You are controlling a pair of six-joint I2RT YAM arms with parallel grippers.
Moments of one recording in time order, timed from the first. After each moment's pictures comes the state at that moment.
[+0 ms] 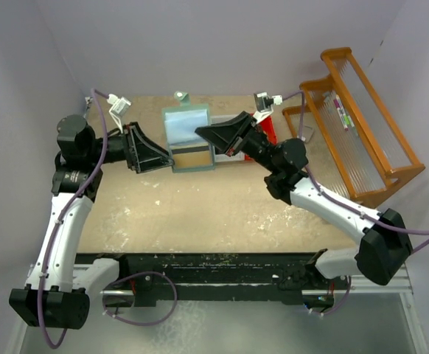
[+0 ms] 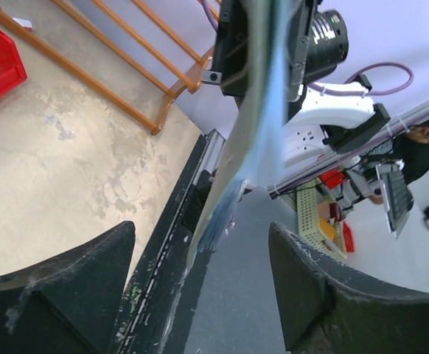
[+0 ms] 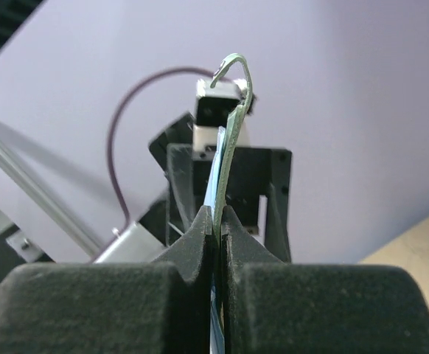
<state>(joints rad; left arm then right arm) -0.05 1.01 1.14 -0.18 1.26 -0.69 0.71 1.34 1.01 0.91 -0.41 1.06</state>
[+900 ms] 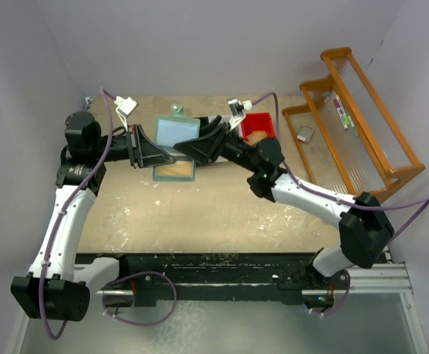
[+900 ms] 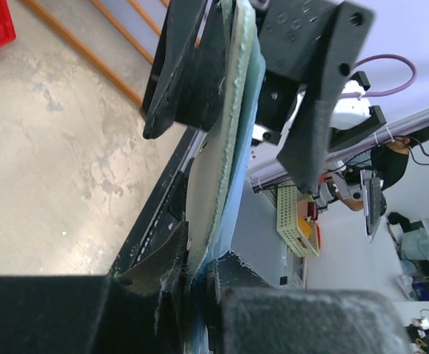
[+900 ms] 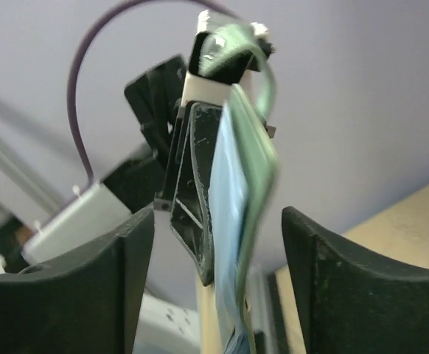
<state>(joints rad) -0.05 1.06 1.11 -0.18 1.27 -0.75 0.81 1.49 1.01 0.99 -0.35 0.97</state>
